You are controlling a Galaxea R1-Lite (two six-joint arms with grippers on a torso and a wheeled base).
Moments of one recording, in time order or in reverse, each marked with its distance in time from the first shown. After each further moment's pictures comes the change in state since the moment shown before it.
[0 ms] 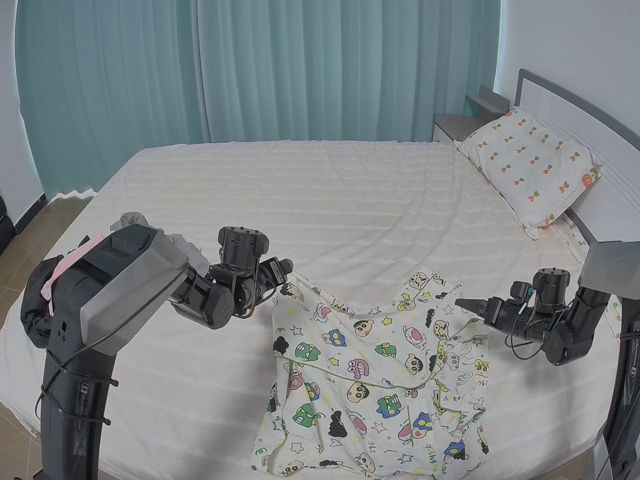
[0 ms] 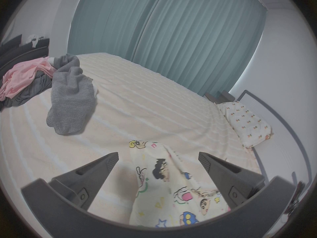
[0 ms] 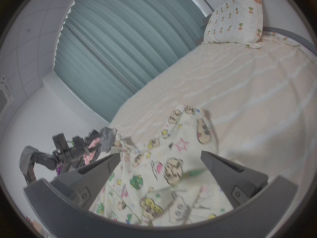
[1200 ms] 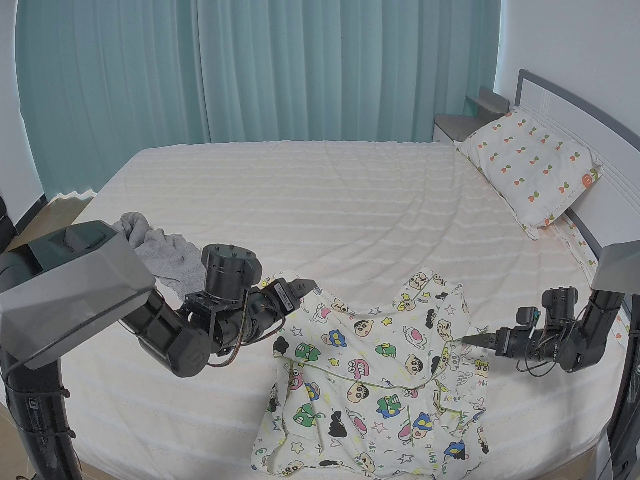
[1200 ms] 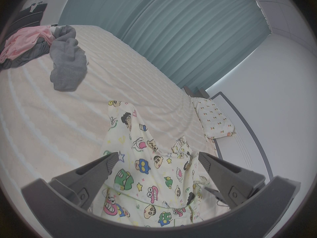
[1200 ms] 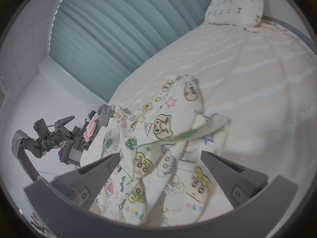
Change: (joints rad) left arm -0.132 -0.285 0.544 -0.288 -0.166 -0.215; right arm -0.024 -0.027 0.061 0.182 0.113 -0.179
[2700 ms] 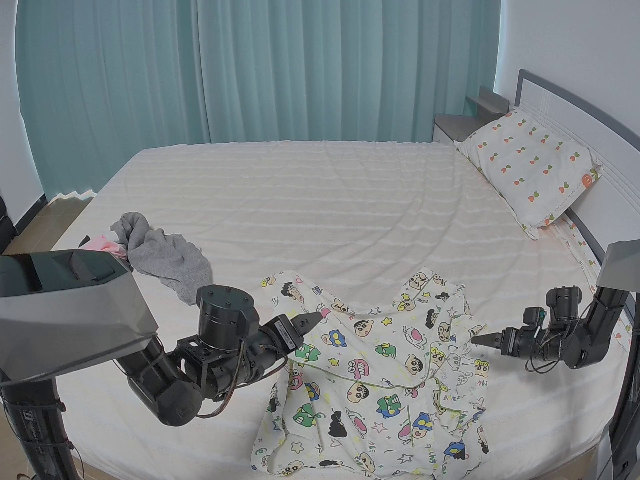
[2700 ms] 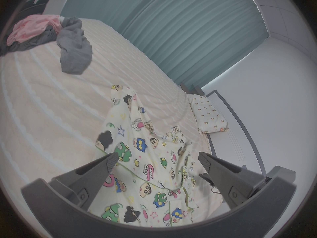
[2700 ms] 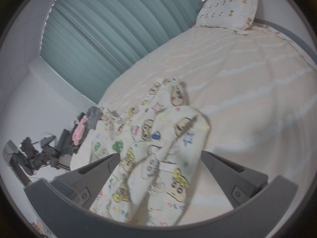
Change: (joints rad) left arm -0.111 -0.033 0.249 -0.234 0.023 -0.085; right arm -0.066 -0.023 0.040 0.056 -0.126 -0.043
